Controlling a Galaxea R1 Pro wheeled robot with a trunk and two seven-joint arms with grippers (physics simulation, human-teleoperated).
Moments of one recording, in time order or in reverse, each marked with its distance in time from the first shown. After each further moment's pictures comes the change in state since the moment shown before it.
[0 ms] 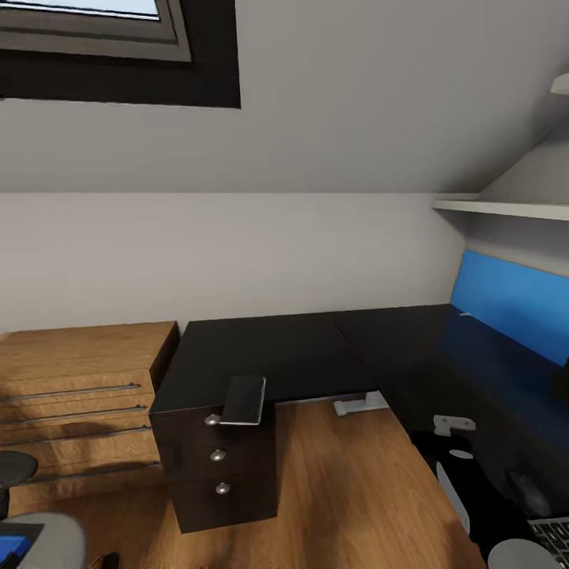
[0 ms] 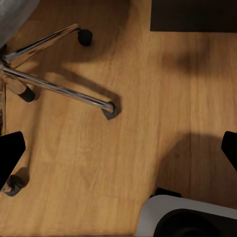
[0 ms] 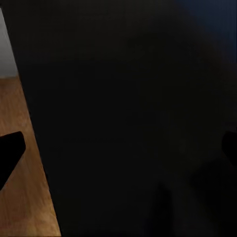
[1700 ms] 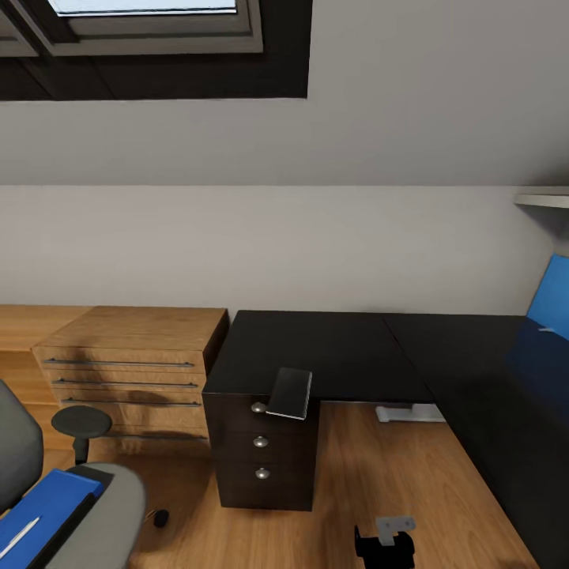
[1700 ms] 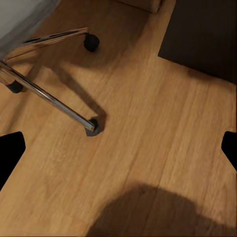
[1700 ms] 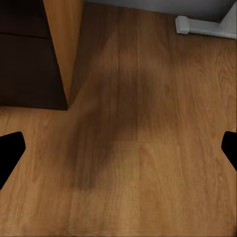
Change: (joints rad) left arm -0.001 -0.148 -0.012 -0.664 -0.006 0.622 0.125; right arm 0.003 0.210 0.023 0.789 0.212 -0.687 -0.043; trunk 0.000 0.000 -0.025
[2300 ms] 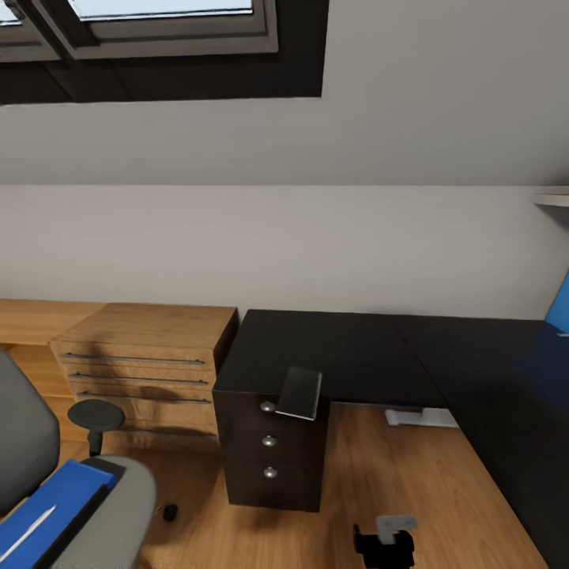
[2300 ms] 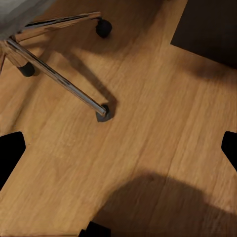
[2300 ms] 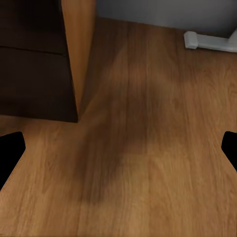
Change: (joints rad) left arm 0.000 0.003 0.003 0.080 0.001 -0.049 -0.010; right arm 0.003 0.001 -0.001 0.002 -0.003 -0.053 0.000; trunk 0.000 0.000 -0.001
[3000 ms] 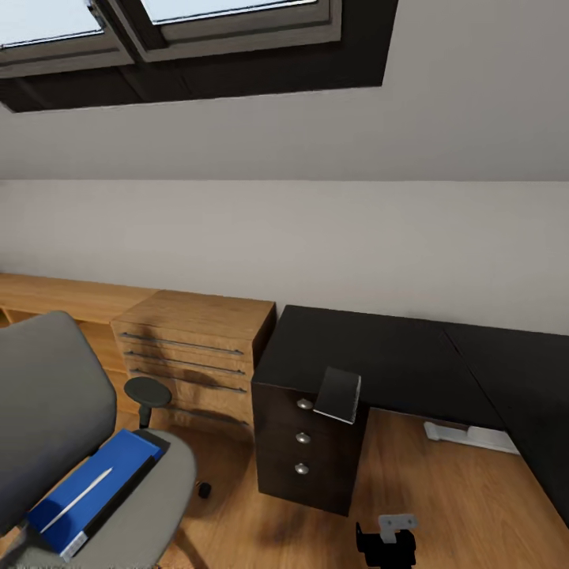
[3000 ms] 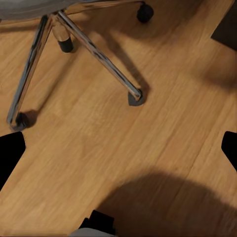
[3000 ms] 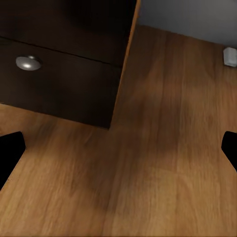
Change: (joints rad) left arm 0.000 0.000 -0.001 0.023 0.000 -0.005 0.000; right arm 0.000 -0.005 -0.003 -0.005 0.000 -0.002 -0.002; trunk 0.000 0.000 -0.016
